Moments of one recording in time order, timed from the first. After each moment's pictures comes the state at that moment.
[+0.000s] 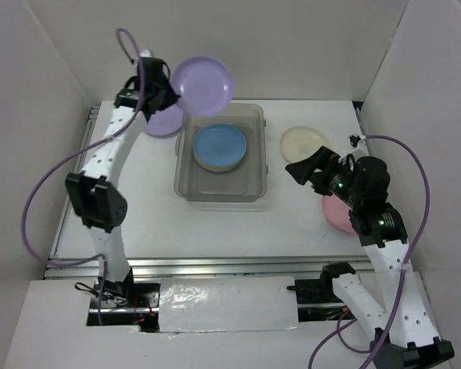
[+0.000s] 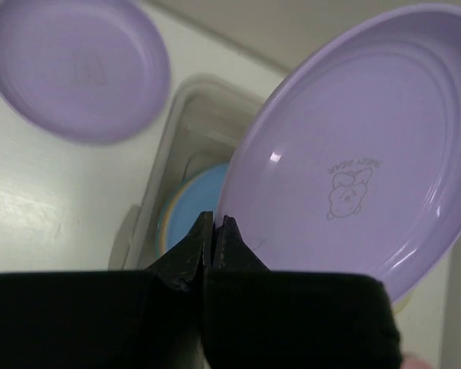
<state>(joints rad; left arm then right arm) -0.19 1.87 2.04 -0.64 -0.18 -0.68 0.15 0.74 0.95 -0.52 -0.33 0.68</state>
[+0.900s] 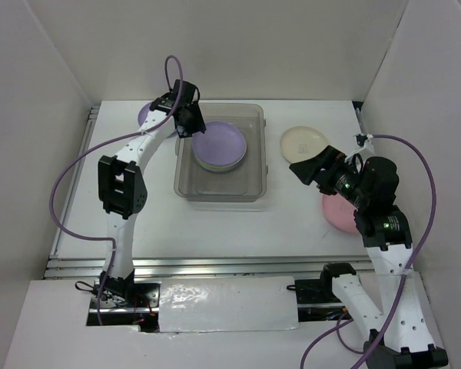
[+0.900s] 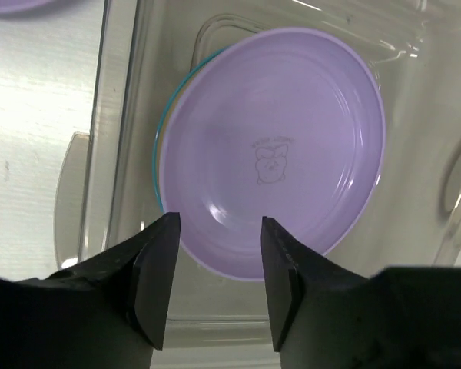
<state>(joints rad) -0.32 2.18 2.12 -0.82 -0.09 -0.61 0.06 0.71 1.00 -0.56 -0.42 0.66</state>
